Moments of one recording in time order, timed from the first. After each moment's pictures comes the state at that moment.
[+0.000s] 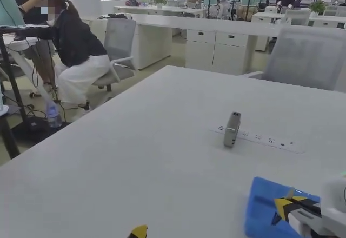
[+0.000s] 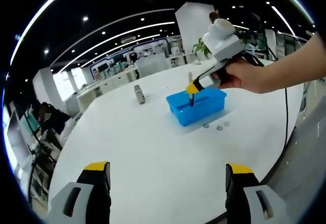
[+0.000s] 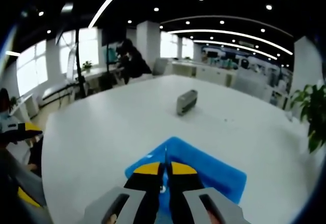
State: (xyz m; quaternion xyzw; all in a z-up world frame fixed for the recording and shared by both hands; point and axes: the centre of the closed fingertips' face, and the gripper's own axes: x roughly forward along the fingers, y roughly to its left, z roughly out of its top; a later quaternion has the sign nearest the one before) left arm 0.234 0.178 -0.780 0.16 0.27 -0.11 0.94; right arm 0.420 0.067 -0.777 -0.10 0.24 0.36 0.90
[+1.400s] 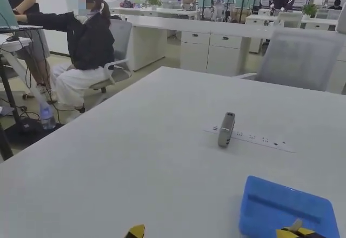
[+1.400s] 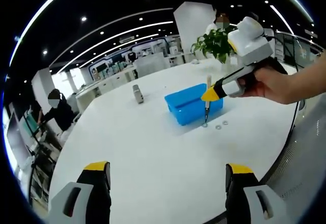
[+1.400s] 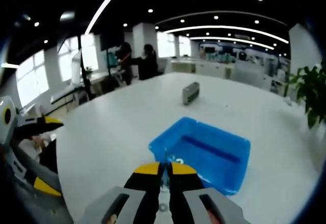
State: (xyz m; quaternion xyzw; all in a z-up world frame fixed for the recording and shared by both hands) left arm 0.233 0.175 -0.781 0.16 0.27 -0.12 0.94; right arm 0.364 0.052 -0.791 -0.07 0.26 0.36 0.89
